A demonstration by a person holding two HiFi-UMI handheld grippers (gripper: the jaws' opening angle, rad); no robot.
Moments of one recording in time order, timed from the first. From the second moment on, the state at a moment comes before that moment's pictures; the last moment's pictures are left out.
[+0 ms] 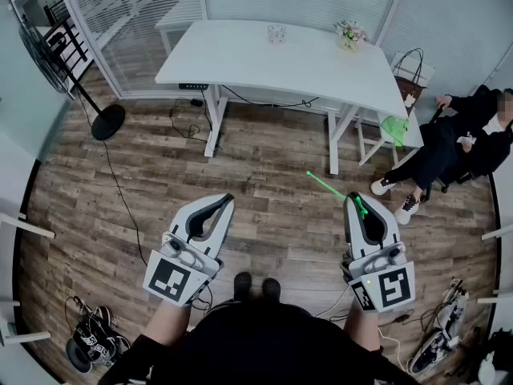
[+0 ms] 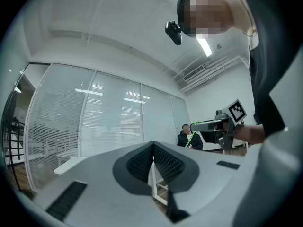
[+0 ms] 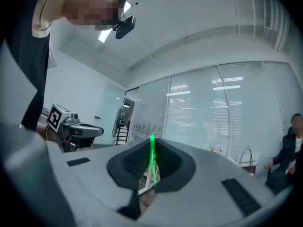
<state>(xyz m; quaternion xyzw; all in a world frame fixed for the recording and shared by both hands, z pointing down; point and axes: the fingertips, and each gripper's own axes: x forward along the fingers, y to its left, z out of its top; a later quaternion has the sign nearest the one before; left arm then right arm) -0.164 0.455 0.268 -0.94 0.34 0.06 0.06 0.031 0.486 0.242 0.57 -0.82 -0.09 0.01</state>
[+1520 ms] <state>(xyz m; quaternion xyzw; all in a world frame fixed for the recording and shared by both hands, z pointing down) -0.219 0.431 0.284 -0.95 0.31 0.03 0.06 -0.009 0.489 0.242 0.62 -0.78 -0.10 -0.04</state>
